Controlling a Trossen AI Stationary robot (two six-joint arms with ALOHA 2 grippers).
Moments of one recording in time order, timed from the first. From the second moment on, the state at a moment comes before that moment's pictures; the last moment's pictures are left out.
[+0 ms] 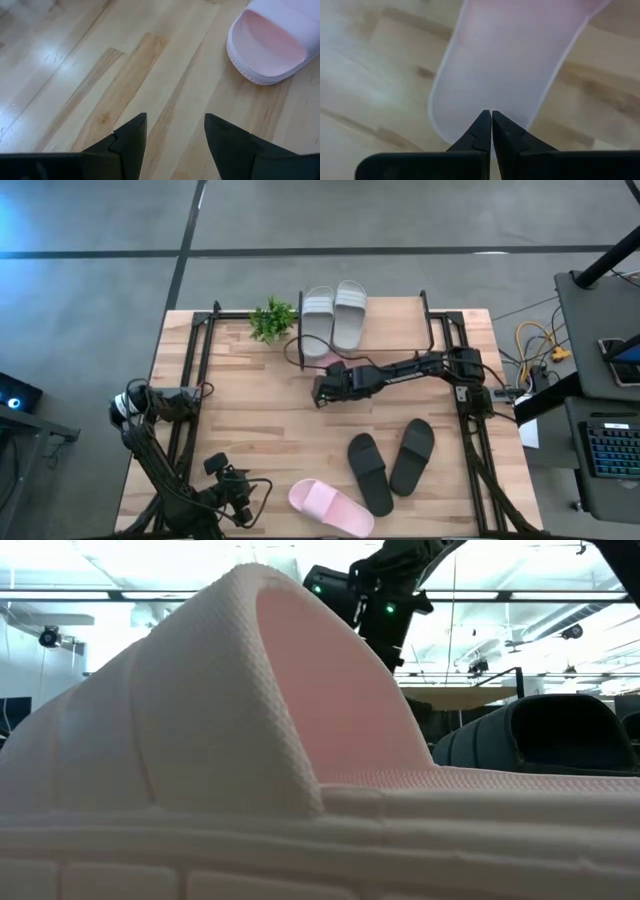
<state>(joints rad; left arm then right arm) -1.06 1.80 1.30 -1.13 -0.71 -1.59 -0.01 2.03 1.42 -0.63 0.34 1.12</state>
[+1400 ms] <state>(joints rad) -1.06 1.80 1.23 -1.08 -0.69 -1.59 -0.02 1.99 1.46 -0.87 0.50 1.02</state>
